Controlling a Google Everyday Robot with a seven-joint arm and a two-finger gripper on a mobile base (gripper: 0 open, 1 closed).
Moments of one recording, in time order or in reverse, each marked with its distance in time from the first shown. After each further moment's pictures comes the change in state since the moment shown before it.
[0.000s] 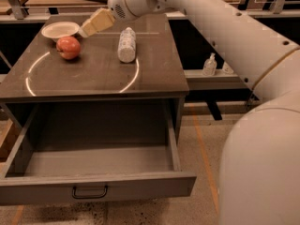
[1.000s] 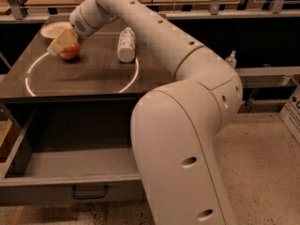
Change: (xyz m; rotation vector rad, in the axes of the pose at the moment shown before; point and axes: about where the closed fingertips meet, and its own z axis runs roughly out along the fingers) arm 0.013 0.052 0.147 -0.204 0.143 0.028
